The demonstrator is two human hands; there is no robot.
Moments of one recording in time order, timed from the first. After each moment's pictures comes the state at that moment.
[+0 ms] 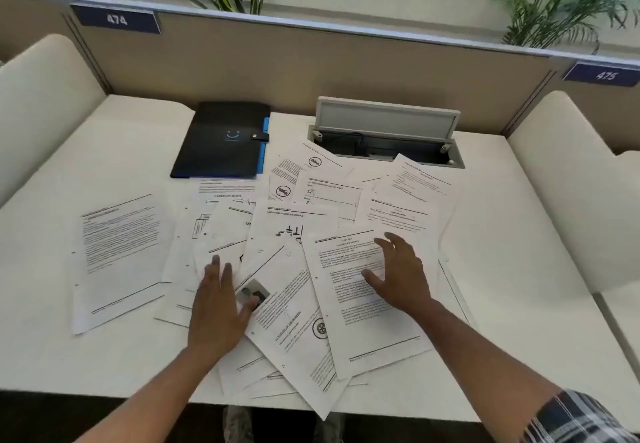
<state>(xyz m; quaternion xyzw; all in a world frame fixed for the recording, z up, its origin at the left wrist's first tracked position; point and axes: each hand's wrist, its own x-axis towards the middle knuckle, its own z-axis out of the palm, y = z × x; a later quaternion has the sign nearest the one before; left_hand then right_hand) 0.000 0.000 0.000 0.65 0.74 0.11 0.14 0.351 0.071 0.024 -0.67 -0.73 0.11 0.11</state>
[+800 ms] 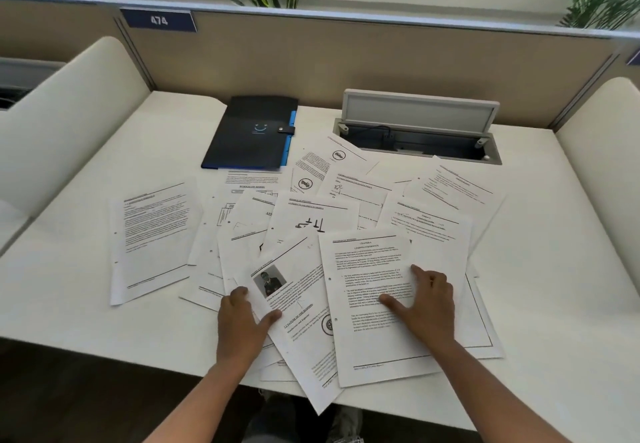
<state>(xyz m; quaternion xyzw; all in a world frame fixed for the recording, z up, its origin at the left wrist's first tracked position) 0.035 -0.041 0.001 0.46 0.83 0.21 0.25 0.366 0.022 -0.009 -0.75 -0.62 0.18 0.15</state>
